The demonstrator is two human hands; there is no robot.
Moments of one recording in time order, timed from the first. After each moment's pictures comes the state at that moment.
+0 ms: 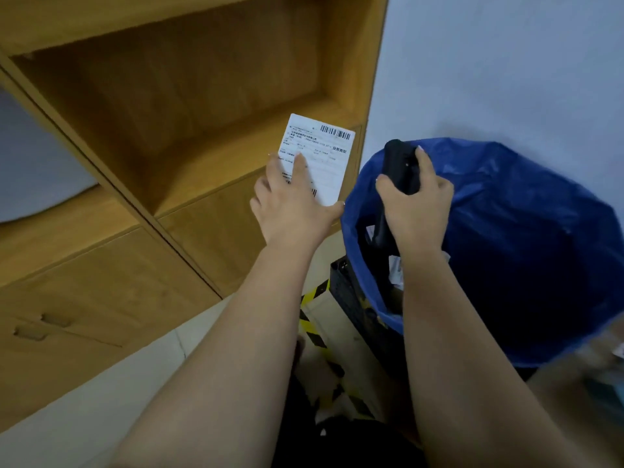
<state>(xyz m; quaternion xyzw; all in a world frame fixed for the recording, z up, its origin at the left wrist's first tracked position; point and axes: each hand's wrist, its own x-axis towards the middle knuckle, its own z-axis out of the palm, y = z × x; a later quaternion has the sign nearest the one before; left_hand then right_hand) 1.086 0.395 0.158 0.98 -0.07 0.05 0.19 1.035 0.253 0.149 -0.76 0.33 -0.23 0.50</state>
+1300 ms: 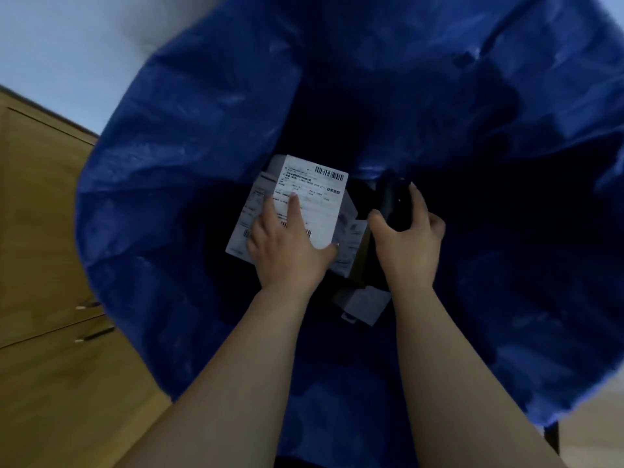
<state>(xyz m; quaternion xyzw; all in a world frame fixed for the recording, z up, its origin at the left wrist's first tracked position) 1.196 0.109 -0.098 0.85 -0.47 -0.25 0.00 1.056 0.066 -0.094 -0.41 0.78 -0.20 0.43</state>
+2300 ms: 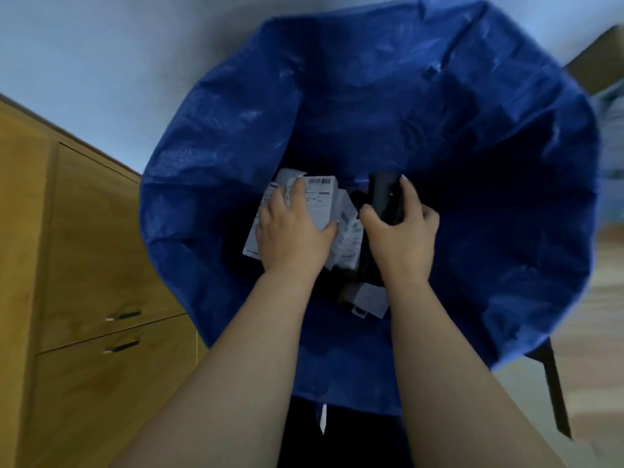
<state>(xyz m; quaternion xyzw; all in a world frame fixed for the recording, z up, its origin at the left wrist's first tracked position) 1.206 0.125 -0.034 0.82 -0.51 -0.24 0.07 1.072 0.111 -0.034 -0.41 0.77 -0.26 0.42</state>
